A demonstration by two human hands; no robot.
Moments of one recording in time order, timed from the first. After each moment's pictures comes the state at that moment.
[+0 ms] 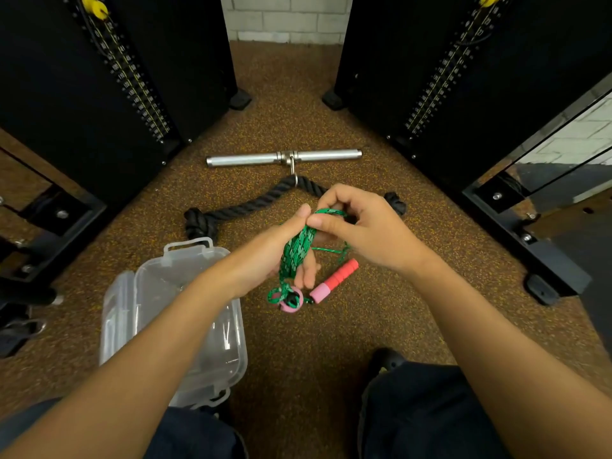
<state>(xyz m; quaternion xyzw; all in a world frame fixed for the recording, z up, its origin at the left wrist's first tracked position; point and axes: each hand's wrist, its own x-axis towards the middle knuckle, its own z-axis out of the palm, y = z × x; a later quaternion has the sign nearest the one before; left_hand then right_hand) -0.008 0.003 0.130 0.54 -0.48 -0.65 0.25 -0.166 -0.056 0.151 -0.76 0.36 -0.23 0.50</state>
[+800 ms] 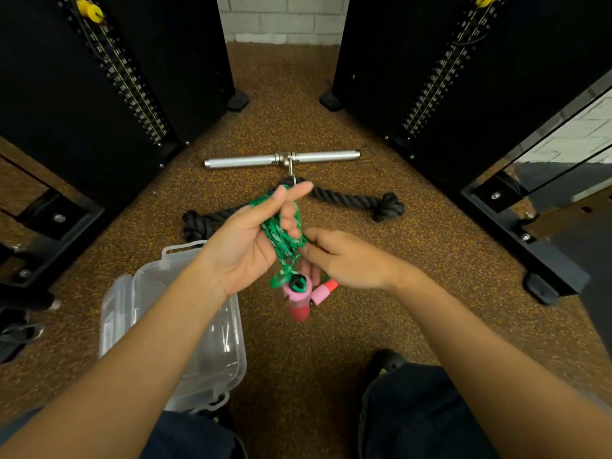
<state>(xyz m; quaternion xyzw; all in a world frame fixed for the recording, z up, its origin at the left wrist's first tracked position) -0.003 -0.003 0.147 0.35 -0.15 -0.75 0.54 -0.154 -0.043 0.132 -0.78 0.35 0.00 0.52</state>
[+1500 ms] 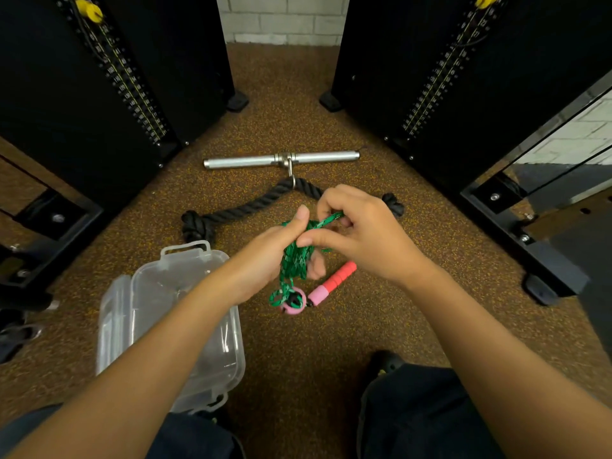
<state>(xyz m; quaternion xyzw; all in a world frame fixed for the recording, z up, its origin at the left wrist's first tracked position) -0.014 0.003 0.129 0.54 -0.43 -0.66 0.30 -0.166 -0.055 0.151 -0.84 0.35 -0.23 0.34</state>
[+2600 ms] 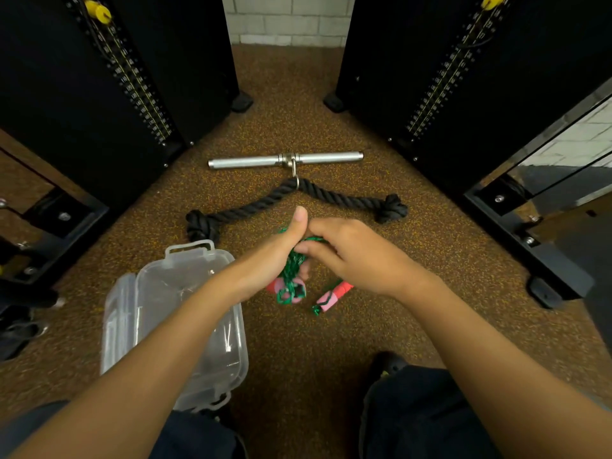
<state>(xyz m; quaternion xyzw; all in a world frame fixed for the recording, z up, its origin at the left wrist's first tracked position) -0.011 0.005 0.125 0.59 -0.49 -0.60 0.23 -0.157 -0.043 0.142 -0.89 0.30 -0.09 0.34</state>
